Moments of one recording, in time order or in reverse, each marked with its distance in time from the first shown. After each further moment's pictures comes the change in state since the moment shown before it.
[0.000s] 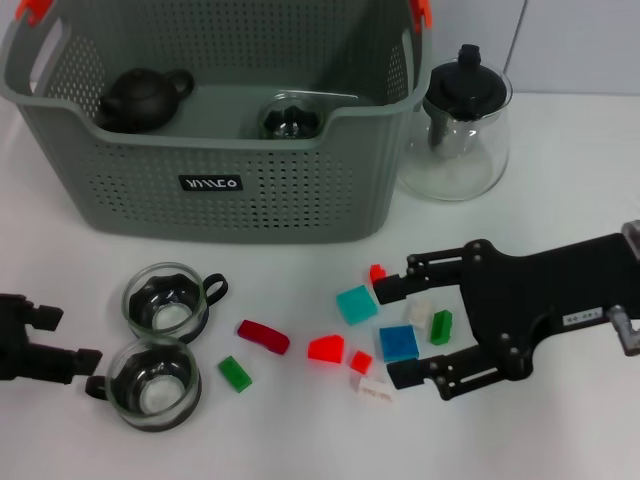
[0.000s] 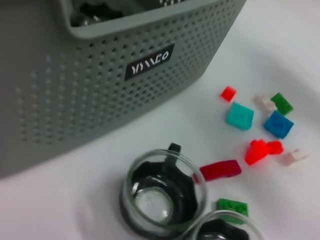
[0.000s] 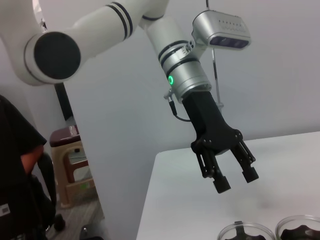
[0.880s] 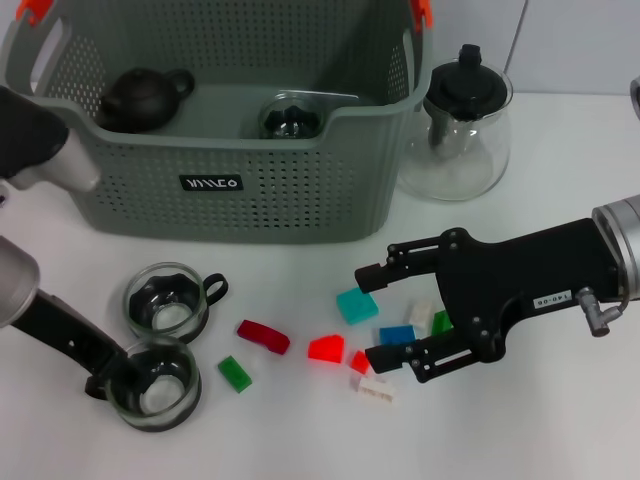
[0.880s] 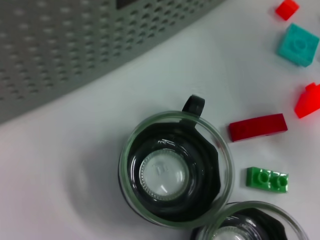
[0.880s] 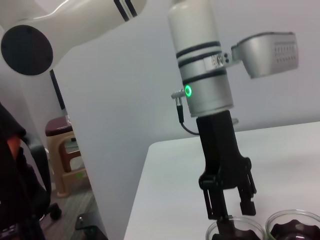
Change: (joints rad) left arm -0.049 -0.007 0.606 -0.005 0.215 -0.190 -0.529; right arm 0.064 0.003 0.003 0.050 -0.041 0.052 -0.001
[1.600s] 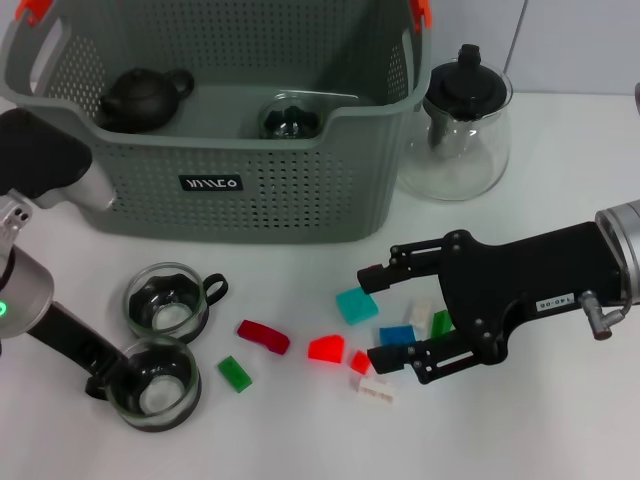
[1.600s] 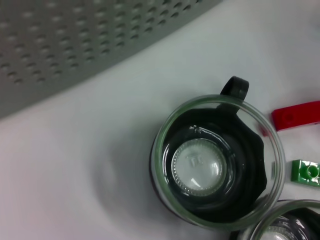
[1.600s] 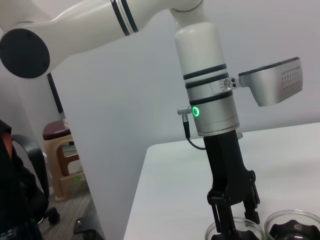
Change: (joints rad) left arm -0.003 -0.001 0.052 -0.103 0.061 -0.122 -0.003; right arm -0.011 0.000 0.002 0.004 0.007 0.001 -0.004
